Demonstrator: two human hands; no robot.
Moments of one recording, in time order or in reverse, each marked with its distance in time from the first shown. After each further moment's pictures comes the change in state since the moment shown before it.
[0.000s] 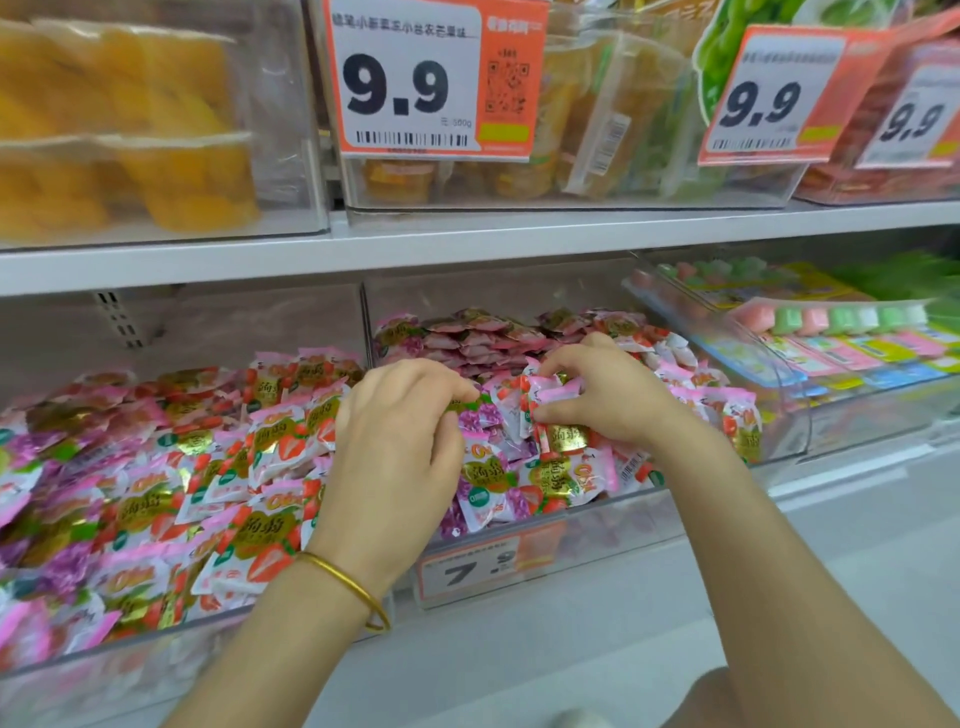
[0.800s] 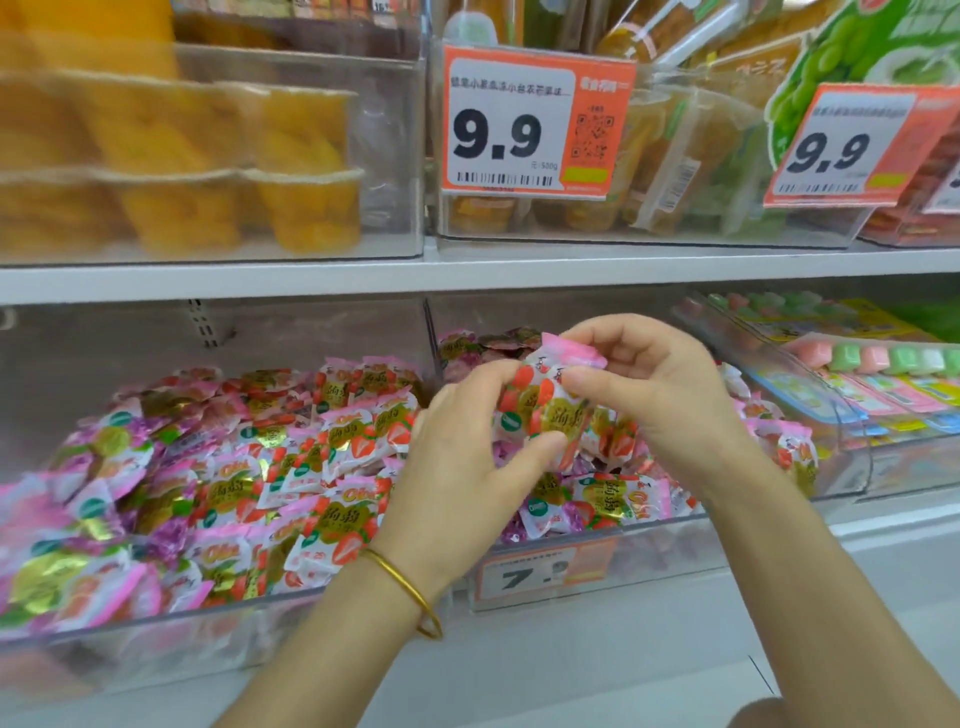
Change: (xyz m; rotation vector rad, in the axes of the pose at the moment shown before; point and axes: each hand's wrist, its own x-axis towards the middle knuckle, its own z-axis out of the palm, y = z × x) left_hand -0.002 0.018 -0.024 -0.299 -0.082 -0.098; right_hand -0.045 -0.060 -0.019 1.024 0.180 -0.380
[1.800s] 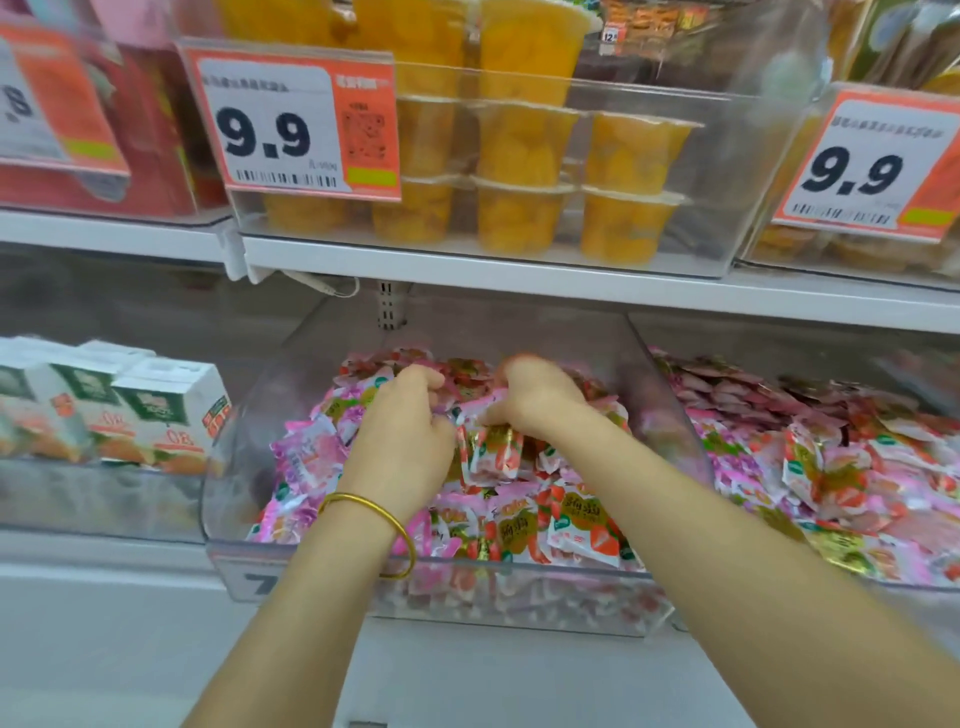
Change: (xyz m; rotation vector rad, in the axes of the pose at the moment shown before) left_hand -0.040 -0.107 -0.153 0.211 0.216 -0.523; right_hand 0.080 0.029 0.240 -1.002 -0.460 0.317
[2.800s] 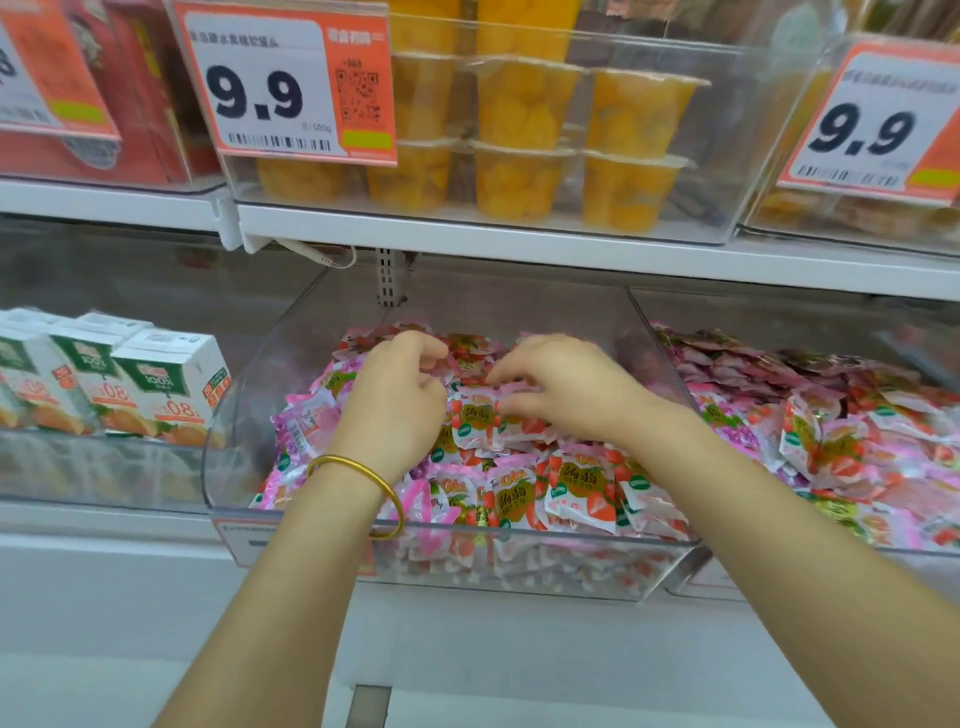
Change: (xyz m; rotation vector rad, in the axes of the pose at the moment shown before) left_hand -0.001 0.005 -0.010 -0.011 0.023 0.034; right_hand -0.036 0.027 -0.016 -0.254 0.095 -0.491
